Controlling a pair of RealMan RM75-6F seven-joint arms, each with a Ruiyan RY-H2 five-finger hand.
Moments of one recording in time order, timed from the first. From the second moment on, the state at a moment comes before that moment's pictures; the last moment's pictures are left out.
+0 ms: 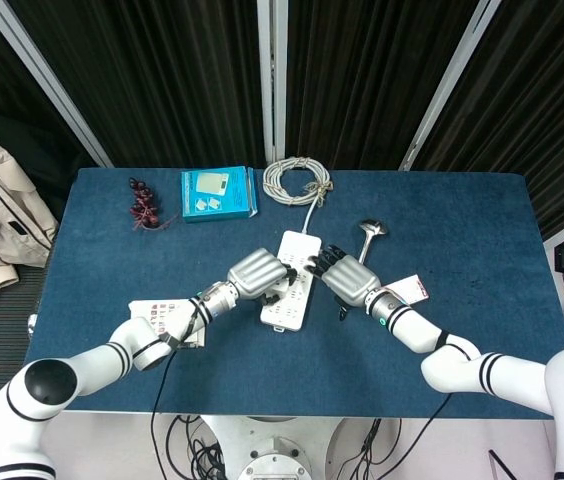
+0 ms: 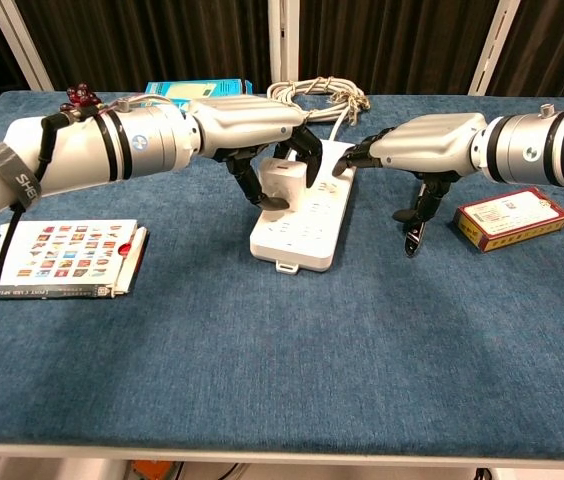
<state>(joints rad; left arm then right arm) -1.11 -1.81 -0.07 -0.87 1.60 0.83 -0.32 0.98 -1.49 0.05 -1.30 -1.17 0.57 -0.29</state>
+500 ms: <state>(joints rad) -1.11 -1.81 -0.05 -0.83 1.61 0.88 -0.36 0.99 -1.50 0.04 -1.30 -1.15 0.58 -0.34</state>
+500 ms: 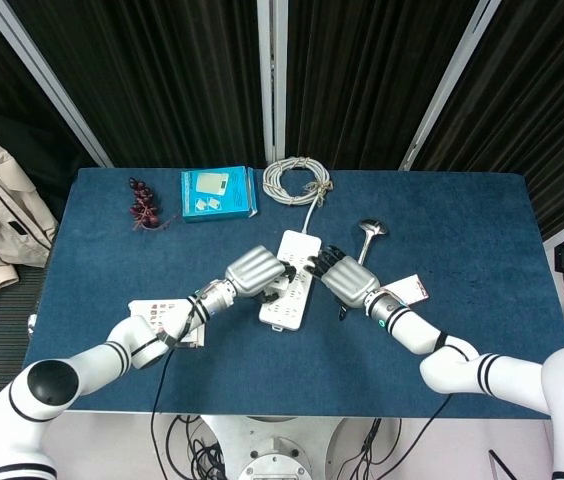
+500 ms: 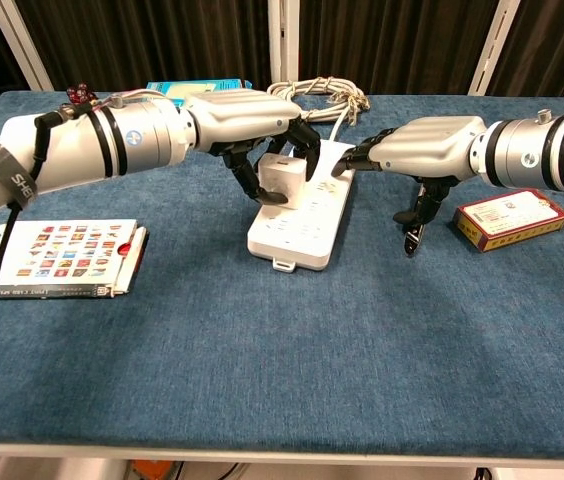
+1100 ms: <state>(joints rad) -1.10 -1.79 -0.06 -0.86 1.61 0.93 -0.34 1.00 -1.49 0.03 -1.33 -1.11 0.59 -0.38</state>
